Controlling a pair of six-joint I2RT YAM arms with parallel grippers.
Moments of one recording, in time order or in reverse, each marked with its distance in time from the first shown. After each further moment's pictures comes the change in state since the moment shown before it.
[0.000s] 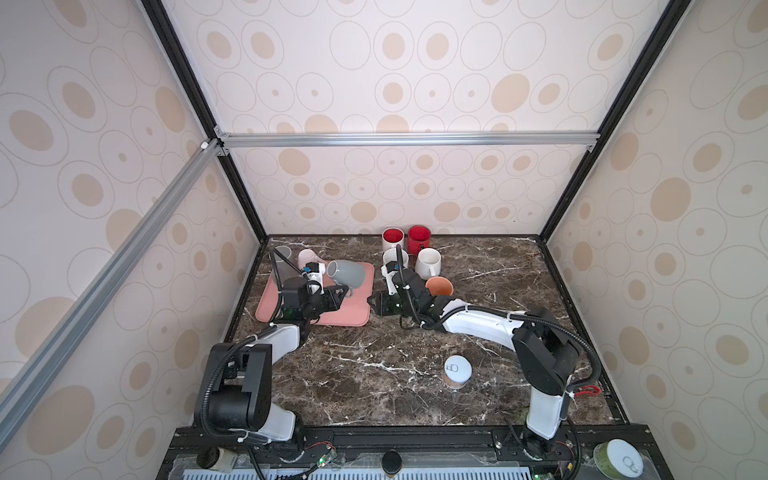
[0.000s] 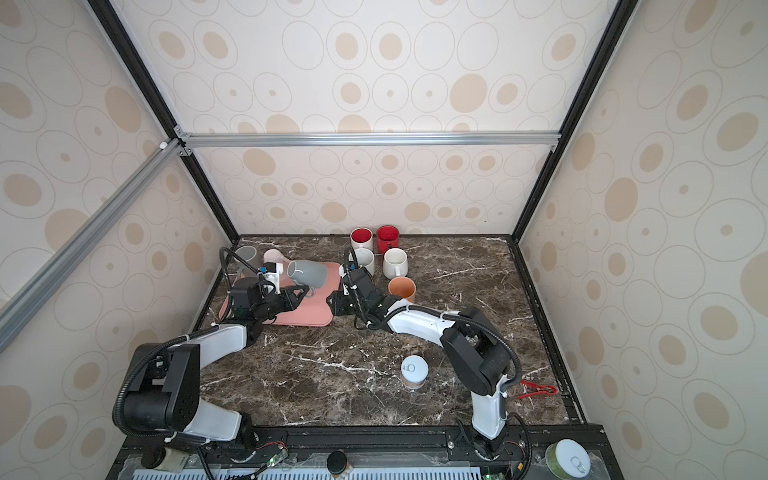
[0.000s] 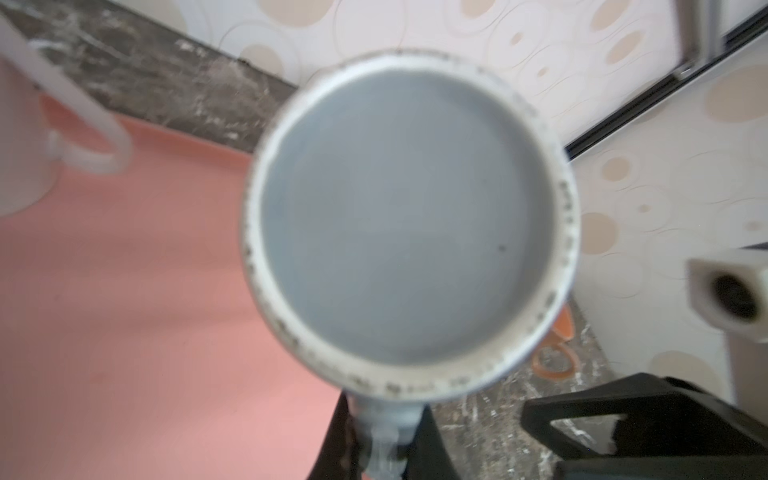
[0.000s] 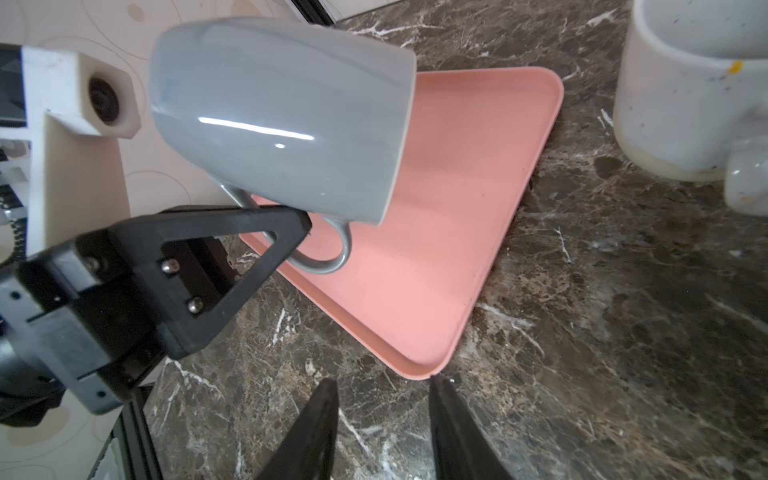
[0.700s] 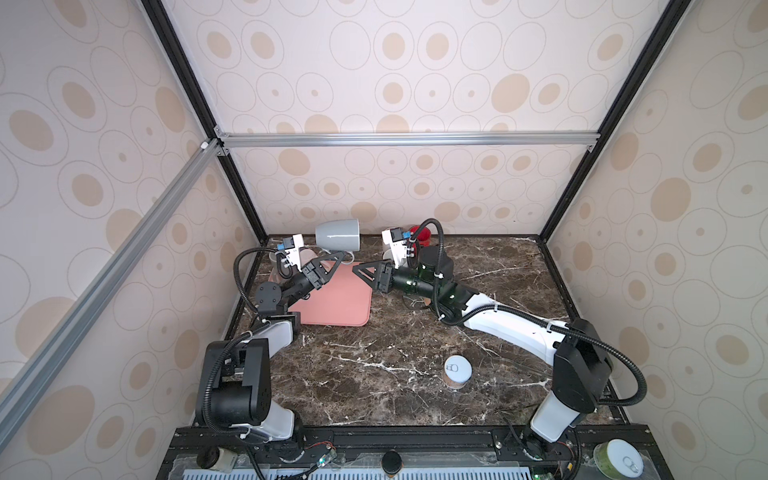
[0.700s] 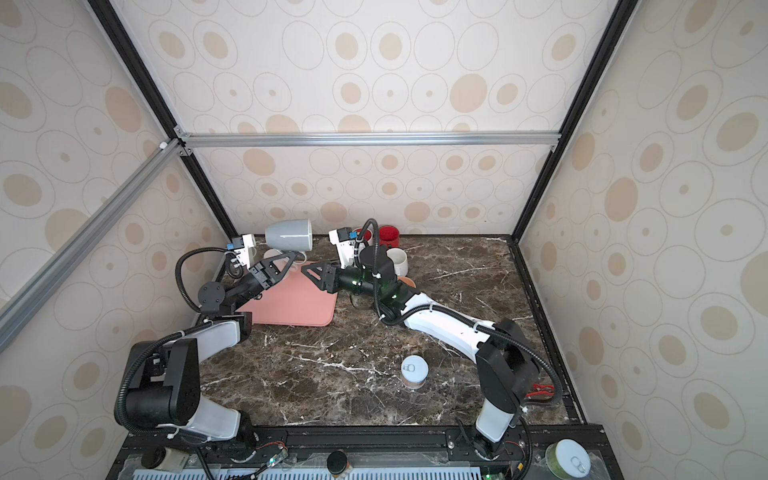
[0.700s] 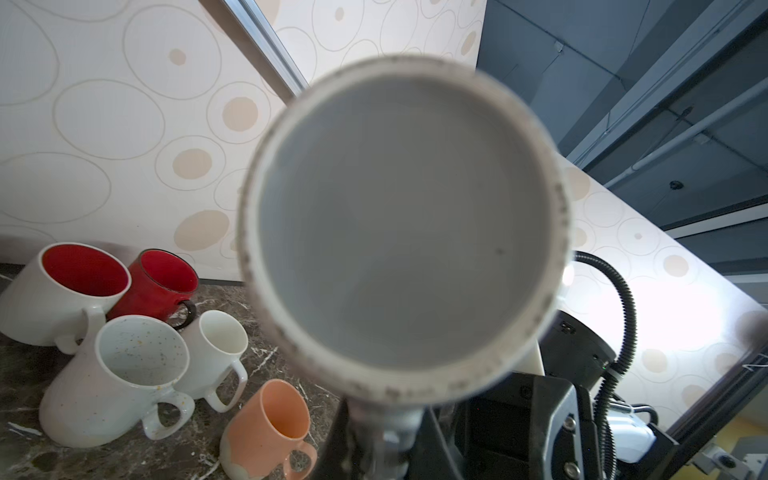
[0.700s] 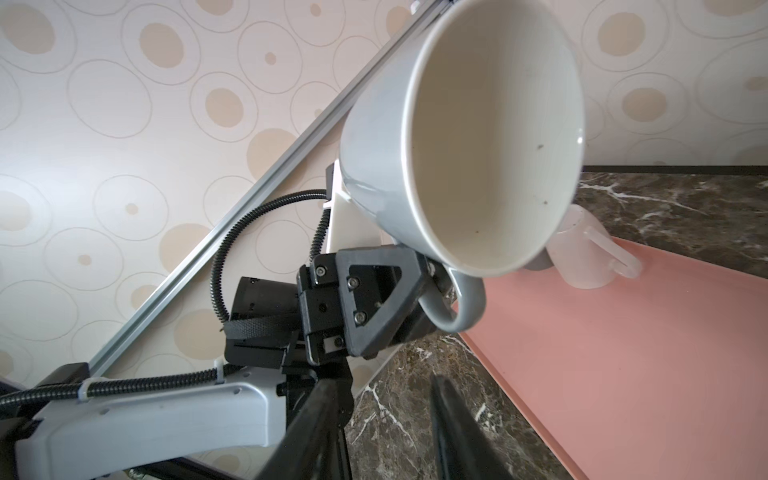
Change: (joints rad) left arm 0.085 0.040 0.043 0.930 0.365 -0.855; right arm -0.011 -0.144 0.070 0.329 -0.339 0.085
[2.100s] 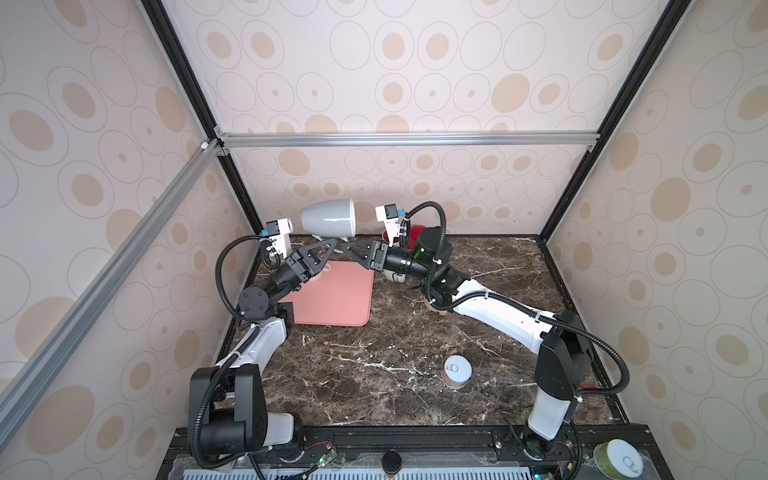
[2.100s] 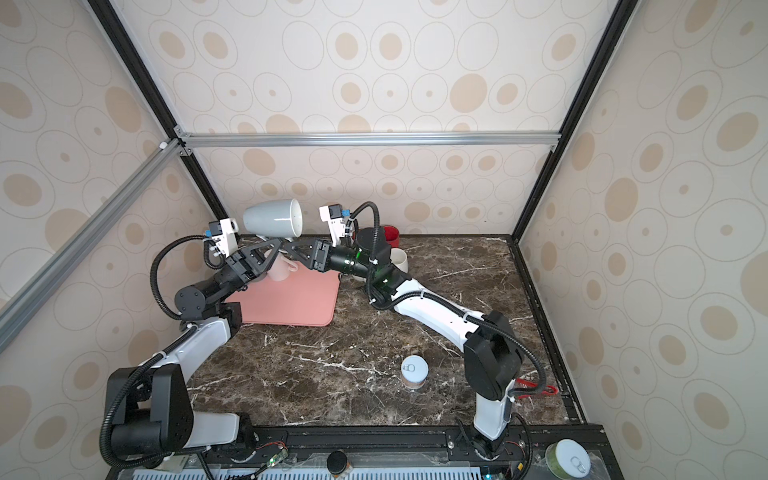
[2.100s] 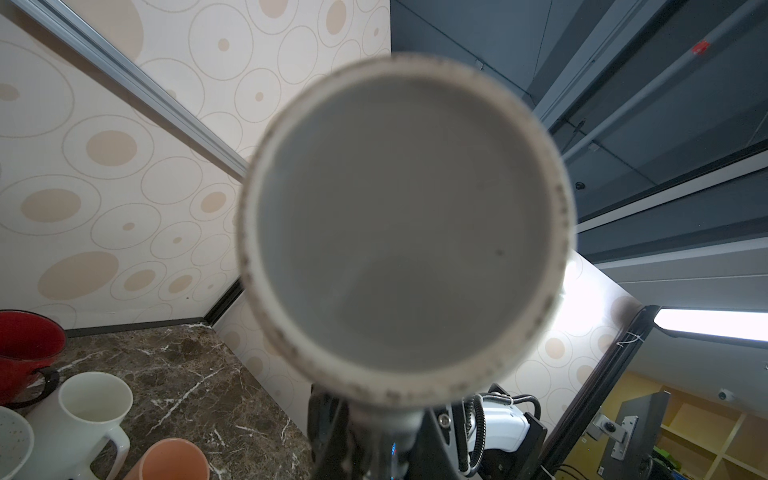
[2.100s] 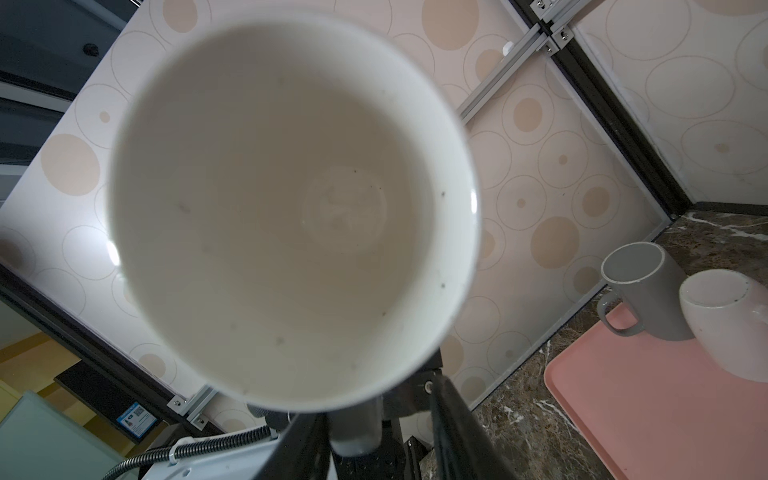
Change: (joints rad) left arm 0.010 -0.144 0.105 0.059 0.007 -0.262; right arm -0.012 0.114 0.206 0.130 -0.128 0.199
